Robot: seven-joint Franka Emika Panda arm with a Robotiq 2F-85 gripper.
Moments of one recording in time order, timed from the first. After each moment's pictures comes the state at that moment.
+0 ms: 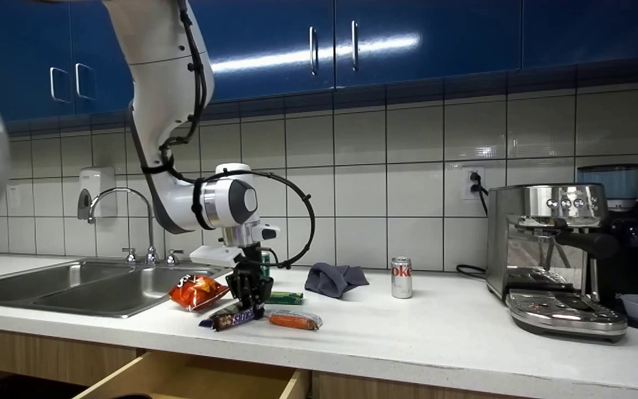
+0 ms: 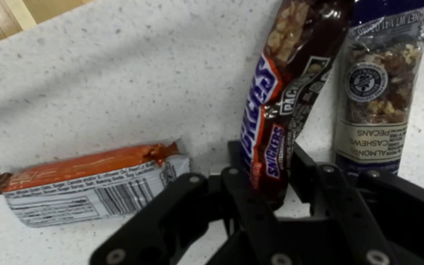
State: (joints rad) arm 0.20 0.45 -0.12 -2.12 -0.09 2.66 0.47
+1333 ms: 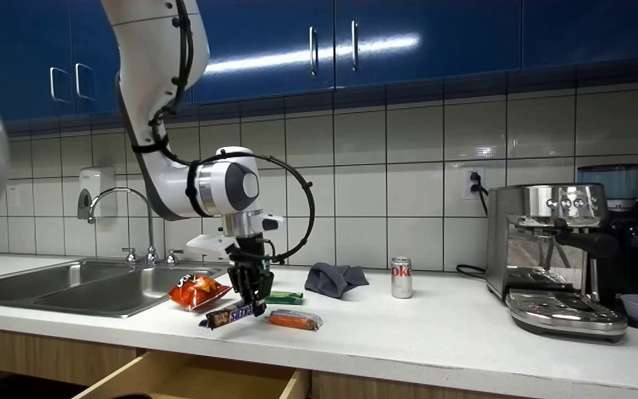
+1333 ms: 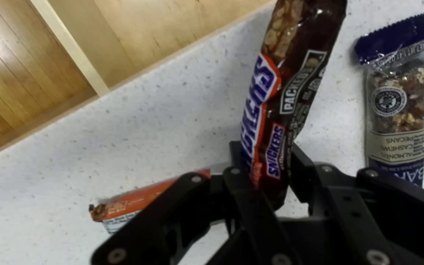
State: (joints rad) arm 0.20 0.30 -0.15 -2.28 -0.07 2.66 0.55
